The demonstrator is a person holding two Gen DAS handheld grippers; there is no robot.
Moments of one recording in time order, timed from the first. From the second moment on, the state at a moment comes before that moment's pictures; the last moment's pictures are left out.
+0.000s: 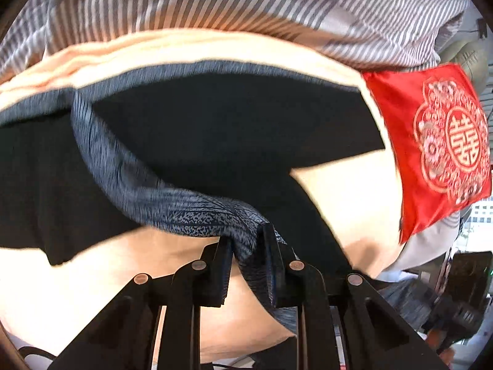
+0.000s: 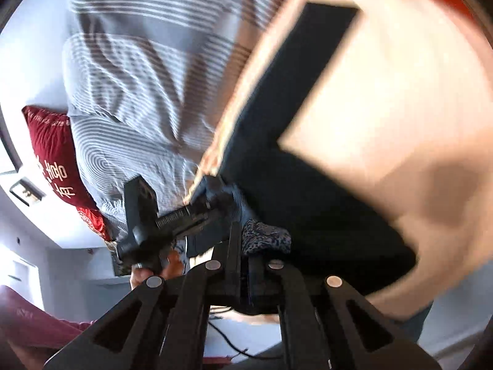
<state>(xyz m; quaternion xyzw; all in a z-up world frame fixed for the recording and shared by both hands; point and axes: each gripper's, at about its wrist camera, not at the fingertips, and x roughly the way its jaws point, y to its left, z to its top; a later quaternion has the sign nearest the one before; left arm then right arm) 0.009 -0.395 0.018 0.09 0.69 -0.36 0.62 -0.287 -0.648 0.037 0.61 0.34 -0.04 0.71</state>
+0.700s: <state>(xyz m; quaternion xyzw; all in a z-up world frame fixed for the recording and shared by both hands) 0.086 -0.458 0.042 0.18 0.59 -0.23 0.75 -0.114 -0.863 -0.010 0.44 0.51 -0.15 0.72</state>
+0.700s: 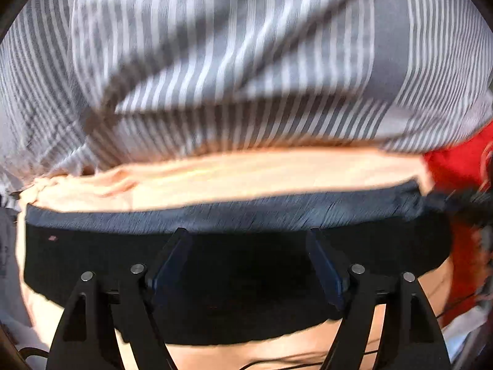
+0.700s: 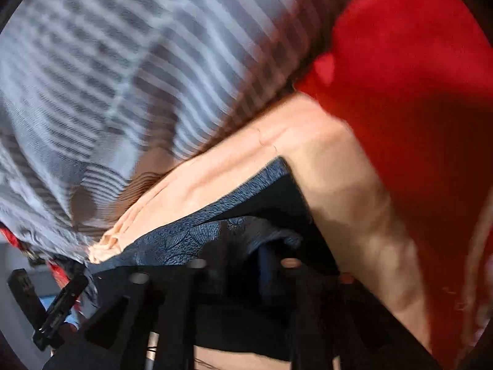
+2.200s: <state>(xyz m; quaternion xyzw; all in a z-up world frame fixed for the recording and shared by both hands) 0.113 -0.554 -0.057 0.21 0.62 -0.20 0.73 -0.044 -0.797 -0.016 0.30 0.58 -0.10 0.75</state>
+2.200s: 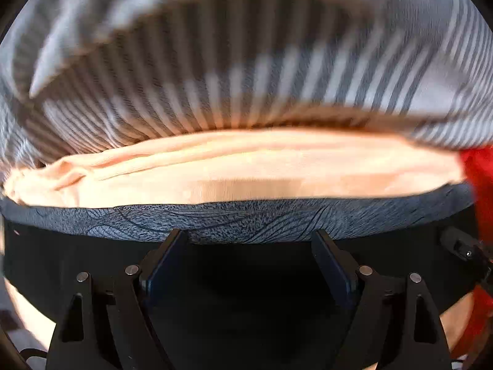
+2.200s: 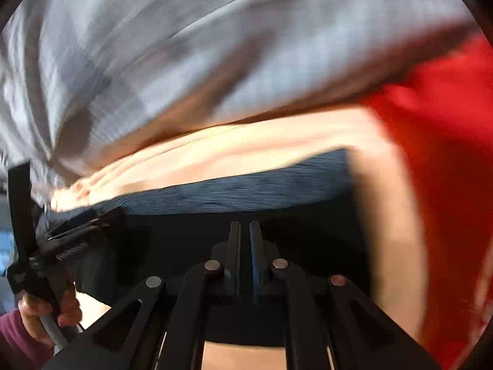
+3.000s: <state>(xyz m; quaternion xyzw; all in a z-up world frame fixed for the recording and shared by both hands) 0.281 -0.265 -0.055 0.19 0.62 -0.01 0.76 -0.079 -0.683 0.005 0.35 0.59 -0.15 0.71</state>
